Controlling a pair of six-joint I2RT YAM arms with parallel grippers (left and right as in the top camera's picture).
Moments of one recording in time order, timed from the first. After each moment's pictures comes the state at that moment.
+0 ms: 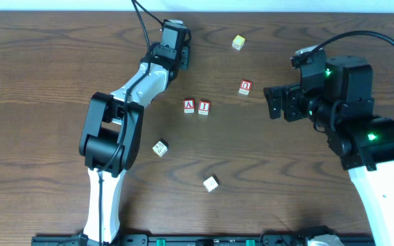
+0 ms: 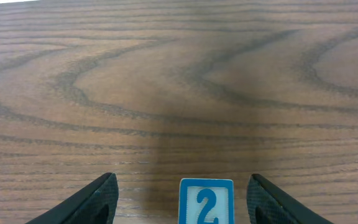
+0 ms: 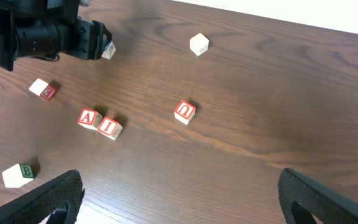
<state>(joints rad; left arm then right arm) -0.34 2.28 1.67 -0.18 -0.21 -0.17 0.19 1.20 1.30 -0.83 -0.11 -0.01</state>
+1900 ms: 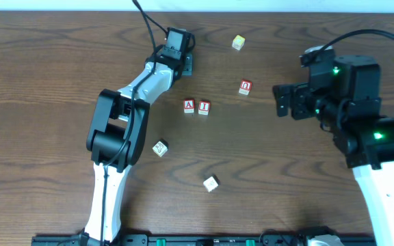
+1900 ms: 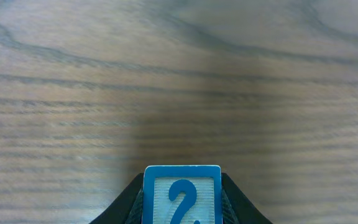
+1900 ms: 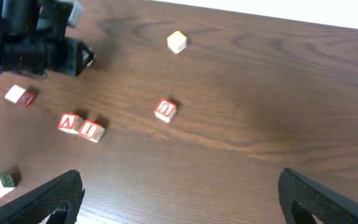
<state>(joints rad) -0.37 2.35 1.74 -0.32 -0.14 -0.25 0.13 1.20 1.32 -0.86 -0.08 -0.01</state>
